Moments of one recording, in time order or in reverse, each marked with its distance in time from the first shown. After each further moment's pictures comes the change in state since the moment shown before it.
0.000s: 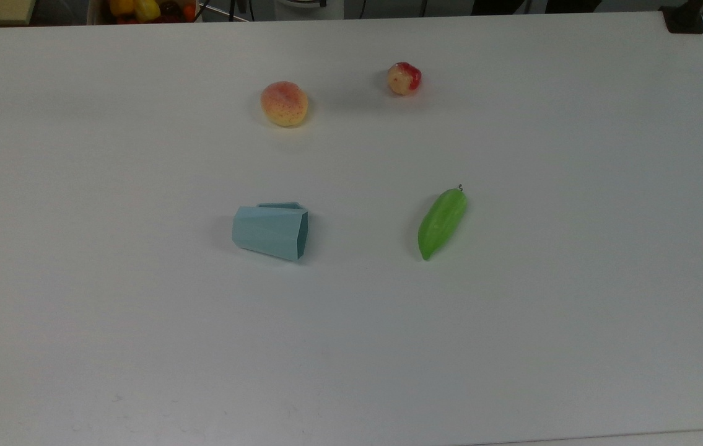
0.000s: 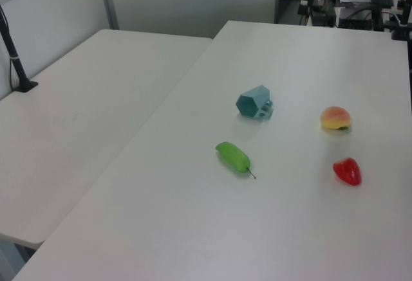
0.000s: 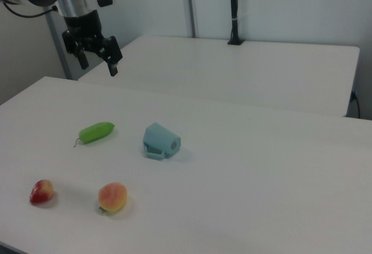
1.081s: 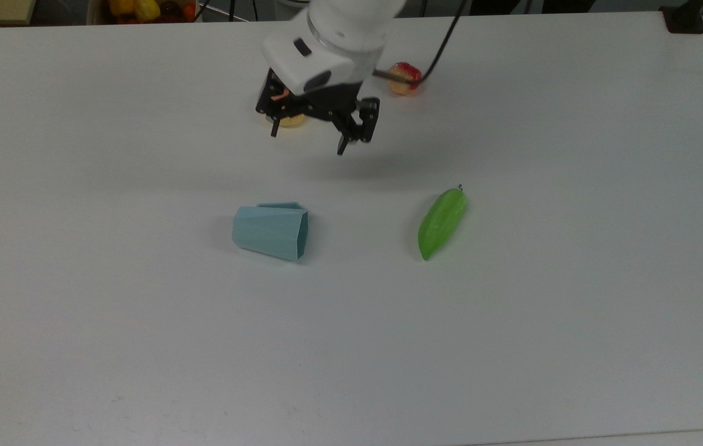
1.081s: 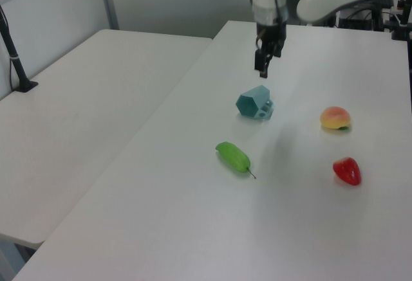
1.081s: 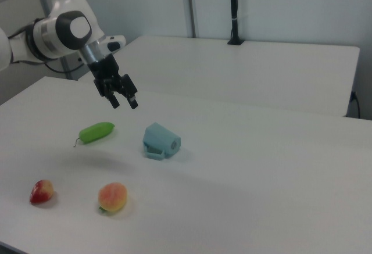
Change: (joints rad) arm 0.161 0.342 0.004 0.051 -0.370 0.161 0.417
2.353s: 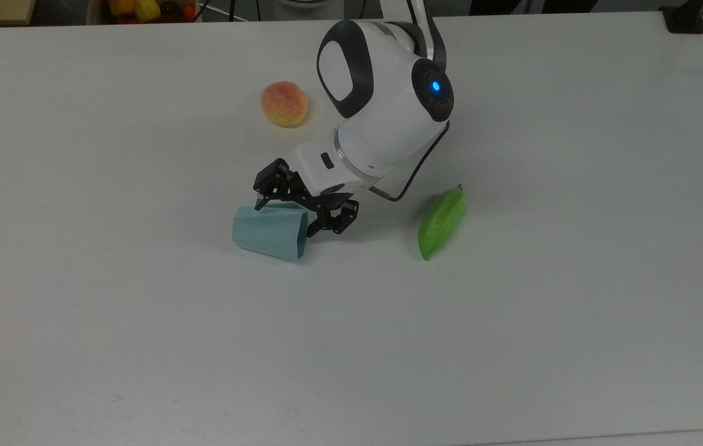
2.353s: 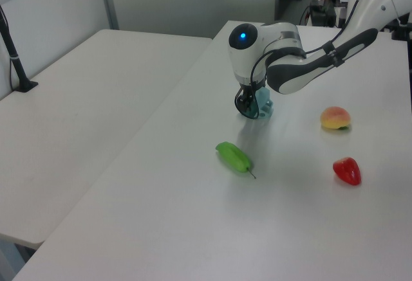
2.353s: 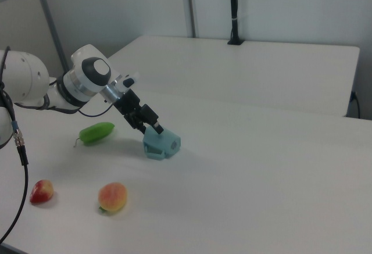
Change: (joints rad) arm 0.019 0.282 -0.008 0.057 -0.356 0.131 0.306
